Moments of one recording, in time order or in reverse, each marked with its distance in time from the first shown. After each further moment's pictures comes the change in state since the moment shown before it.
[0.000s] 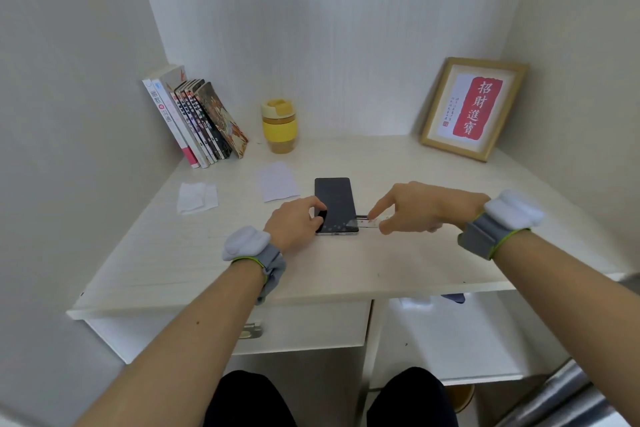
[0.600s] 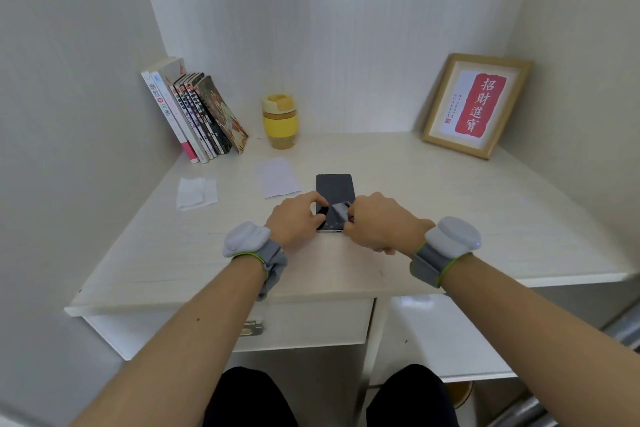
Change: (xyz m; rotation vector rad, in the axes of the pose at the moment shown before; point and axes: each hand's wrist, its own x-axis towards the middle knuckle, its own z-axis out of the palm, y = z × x) left_hand 0.003 -0.001 -0.001 0.006 -0.015 -0.006; right_hand 0.006 -0.053 0.045 -0.032 0.194 0.053
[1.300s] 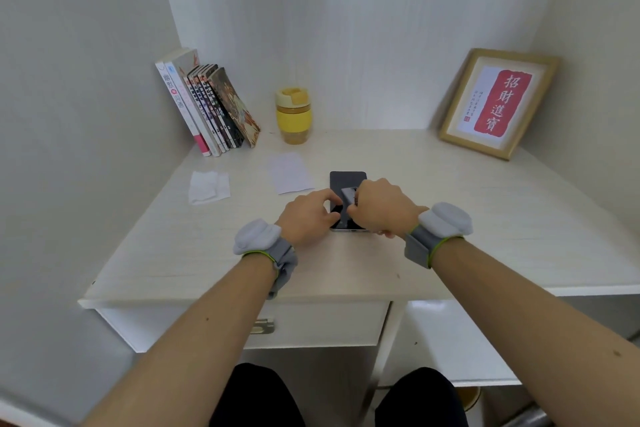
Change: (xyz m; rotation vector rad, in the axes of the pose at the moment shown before) left_hand 0.004 -0.006 -0.001 -0.028 -0.024 0.010; right_hand 0.036 -0.015 0.003 0.016 0.068 0.017
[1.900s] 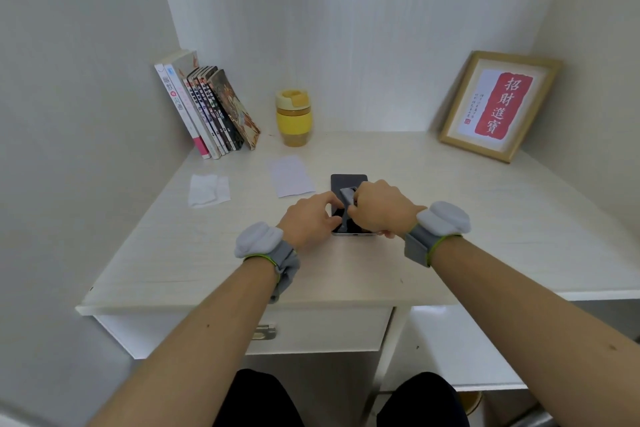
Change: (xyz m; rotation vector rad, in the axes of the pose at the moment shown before) left_hand 0.002 0.002 -0.001 -0.002 -0.025 -0.001; right_hand 0.011 0.000 0.000 -0.046 -0.012 0.004
